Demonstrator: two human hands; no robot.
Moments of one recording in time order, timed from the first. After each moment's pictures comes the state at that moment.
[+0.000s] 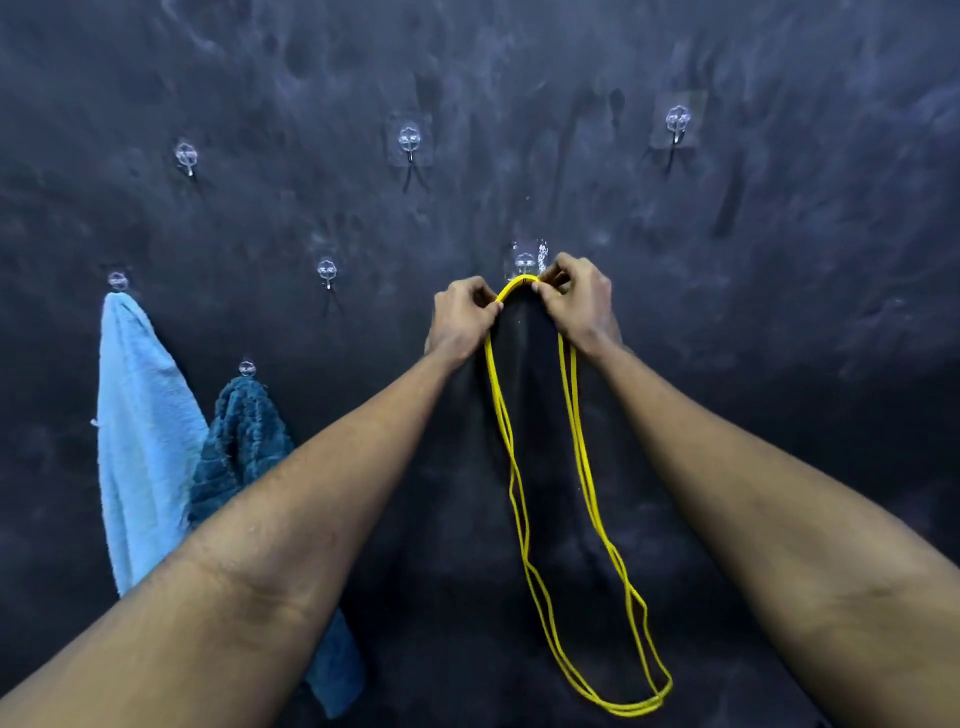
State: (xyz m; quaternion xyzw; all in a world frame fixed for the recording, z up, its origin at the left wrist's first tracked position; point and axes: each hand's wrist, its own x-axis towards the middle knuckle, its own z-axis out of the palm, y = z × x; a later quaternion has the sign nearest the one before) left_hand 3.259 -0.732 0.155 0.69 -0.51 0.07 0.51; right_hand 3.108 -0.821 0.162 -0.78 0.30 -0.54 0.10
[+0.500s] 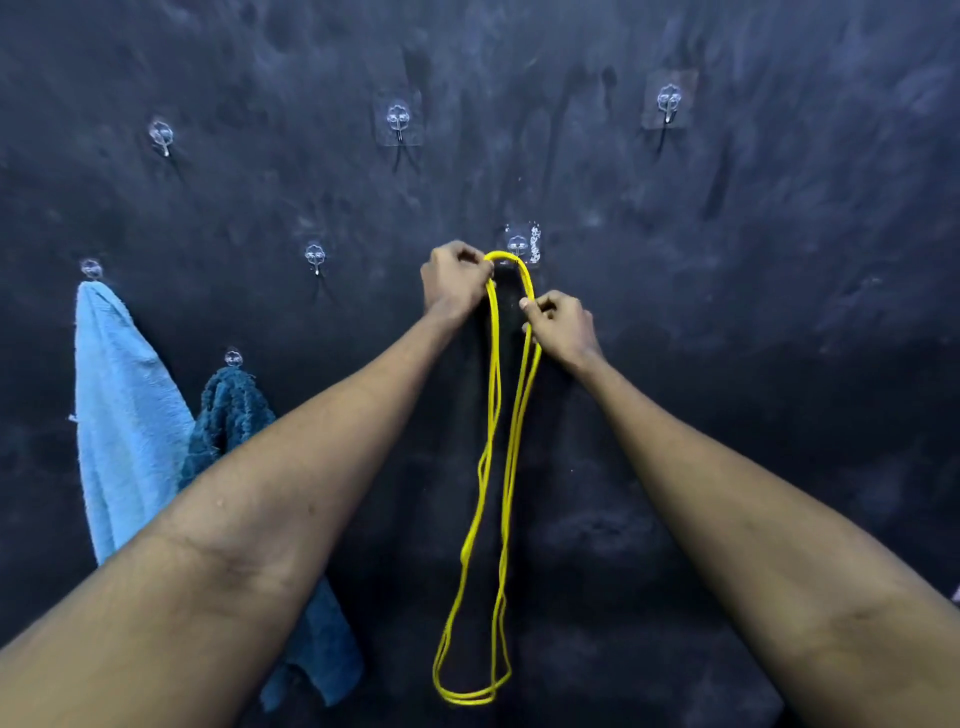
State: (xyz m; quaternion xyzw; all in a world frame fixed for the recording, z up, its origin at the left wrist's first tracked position) left_hand 3.263 -0.747 0.175 0.65 -0.45 -0.03 0.62; right_hand 3.114 -0.804 0.120 -0.74 0.39 -0.48 0.25
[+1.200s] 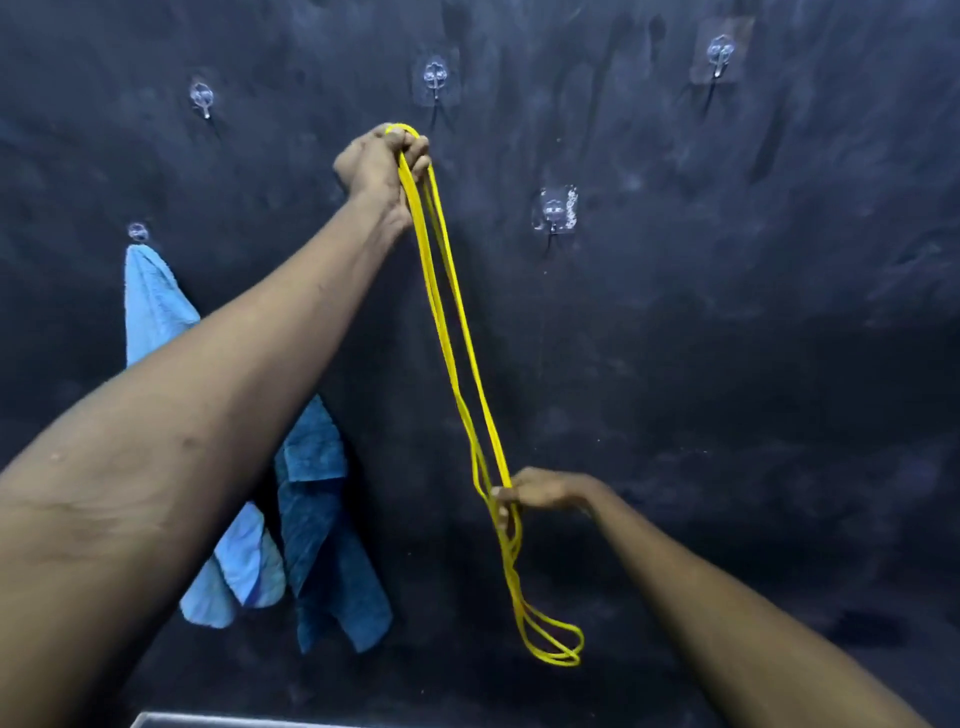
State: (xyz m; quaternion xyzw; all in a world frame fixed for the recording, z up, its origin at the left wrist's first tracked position) left_hand 3.312 -0.665 0.255 0.30 -0.24 -0.24 0.89; right_hand 3.121 -0.719 -0.065 -0.85 0.30 0.08 0.43
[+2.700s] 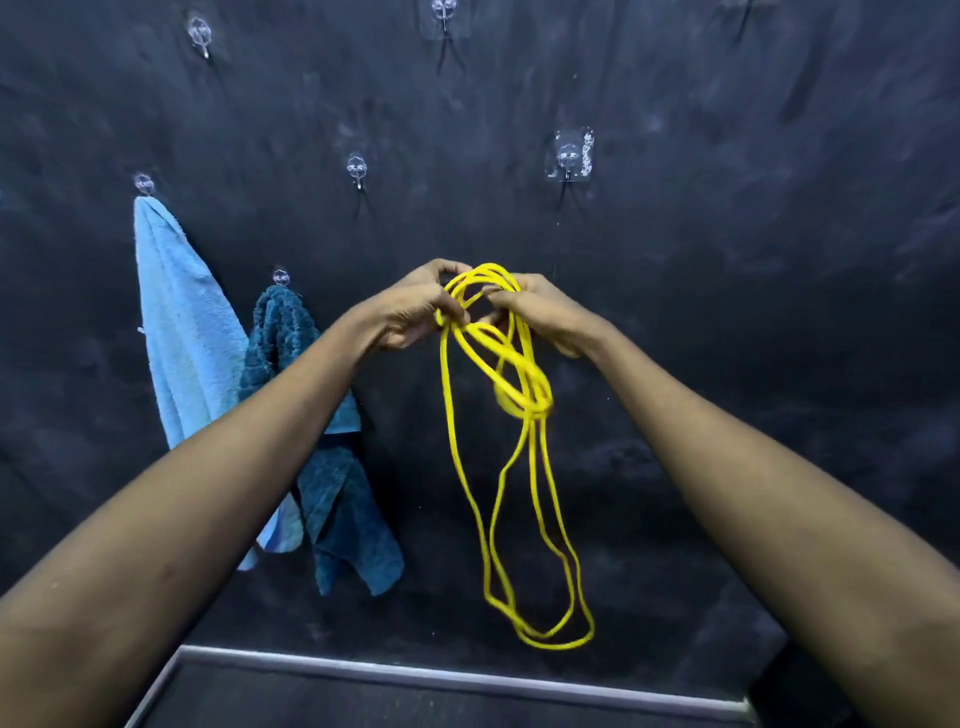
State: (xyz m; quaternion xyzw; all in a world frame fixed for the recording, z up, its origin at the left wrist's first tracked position) left_hand 3.310 -0.617 0.099 0.60 -0.50 -0.36 0.51; right_hand 3.147 -0.708 0.085 -0.76 0.20 -0.25 0.56
